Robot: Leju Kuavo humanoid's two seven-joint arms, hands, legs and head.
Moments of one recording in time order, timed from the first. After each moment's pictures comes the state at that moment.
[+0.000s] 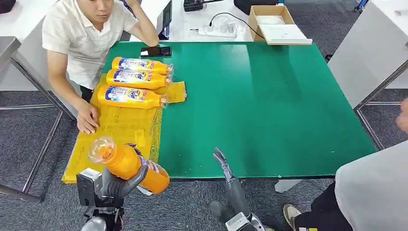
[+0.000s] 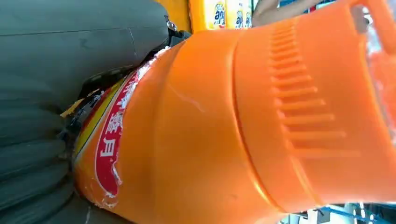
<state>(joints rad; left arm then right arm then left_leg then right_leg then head) 0.10 -0.08 -0.22 -1.58 0.05 0.15 -0.33 0.17 0.02 0.45 -1.54 0.20 -0.15 -0.58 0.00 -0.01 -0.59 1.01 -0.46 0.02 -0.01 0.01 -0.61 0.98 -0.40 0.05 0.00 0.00</state>
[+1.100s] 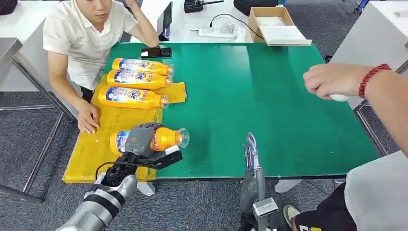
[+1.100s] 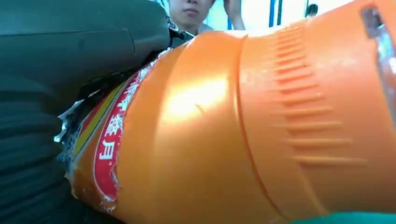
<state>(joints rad) -0.46 -0.08 -0.38 -0.87 -1.21 0.40 0.05 0.17 0.13 0.28 -1.57 0.08 -0.13 -0.62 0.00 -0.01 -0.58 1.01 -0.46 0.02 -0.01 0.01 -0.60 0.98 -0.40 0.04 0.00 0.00</state>
